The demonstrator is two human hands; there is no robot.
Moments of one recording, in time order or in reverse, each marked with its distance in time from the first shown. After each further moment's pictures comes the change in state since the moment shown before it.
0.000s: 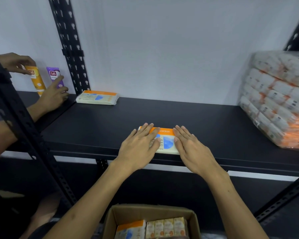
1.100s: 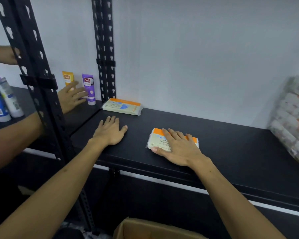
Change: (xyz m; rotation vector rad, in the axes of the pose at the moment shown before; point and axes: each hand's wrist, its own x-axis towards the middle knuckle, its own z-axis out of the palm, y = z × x) left_hand 0.040 -0.196 -0.055 0.120 -0.093 -0.486; right_hand 0.107 -0.076 0.025 -0.238 -0.203 -0.125
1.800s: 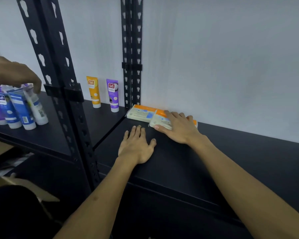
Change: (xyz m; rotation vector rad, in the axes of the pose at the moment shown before) left_hand 0.010 -0.003 0.010 -0.033 0.004 -0.019; right_hand 0.176 -0.057 -0.013 -0.017 0.192 -0.108
